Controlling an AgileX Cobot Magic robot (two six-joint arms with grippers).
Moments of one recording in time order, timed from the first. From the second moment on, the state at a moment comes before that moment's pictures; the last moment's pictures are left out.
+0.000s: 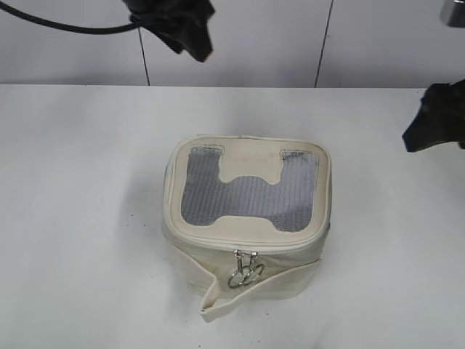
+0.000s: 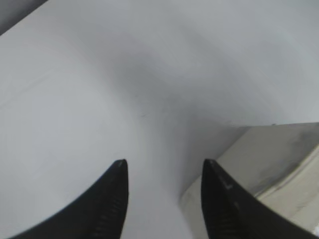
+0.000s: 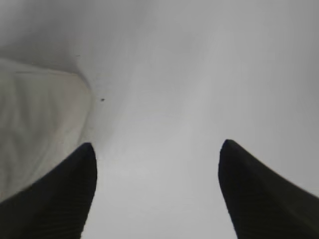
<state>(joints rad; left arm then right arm) -0.55 1.95 -1.92 -0.24 1.10 0.33 0.23 1.36 -0.99 0.20 0.80 -0.09</state>
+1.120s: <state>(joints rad) -0.05 0.99 -1.09 0.02 1.18 -0.07 0.03 1.08 -0.92 -0.01 1.01 0.06</state>
